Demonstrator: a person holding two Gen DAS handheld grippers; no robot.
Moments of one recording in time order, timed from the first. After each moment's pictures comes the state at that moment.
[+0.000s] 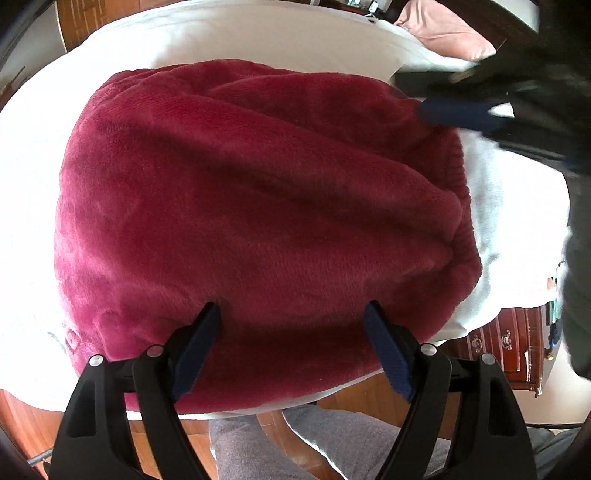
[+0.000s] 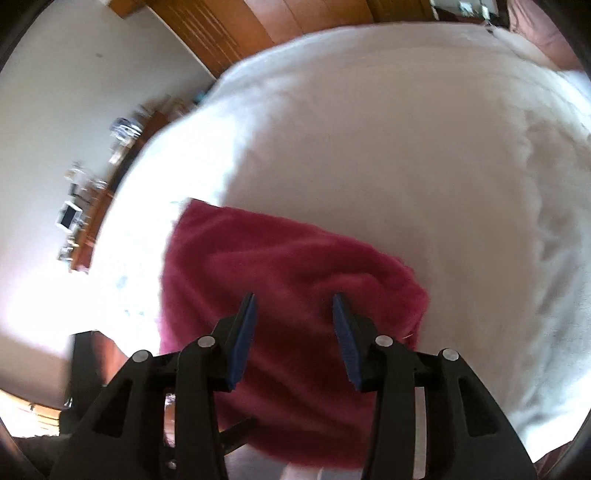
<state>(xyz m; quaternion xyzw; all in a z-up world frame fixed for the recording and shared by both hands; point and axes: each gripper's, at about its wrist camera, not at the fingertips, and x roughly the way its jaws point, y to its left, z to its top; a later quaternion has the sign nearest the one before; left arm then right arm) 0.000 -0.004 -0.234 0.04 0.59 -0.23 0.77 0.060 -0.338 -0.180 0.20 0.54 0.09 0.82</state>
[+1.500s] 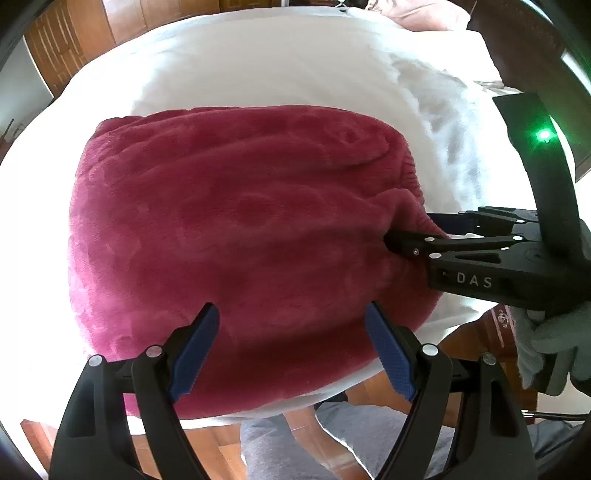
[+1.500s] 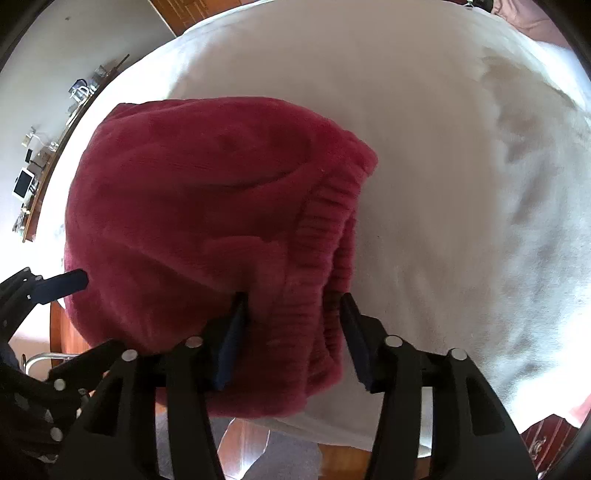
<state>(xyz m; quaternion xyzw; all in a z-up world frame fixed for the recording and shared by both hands) -0.013 -0.036 -0.210 0.13 0.57 -0.24 0.77 -0.013 -0.354 -0.252 0.13 0.60 0.04 0.79</state>
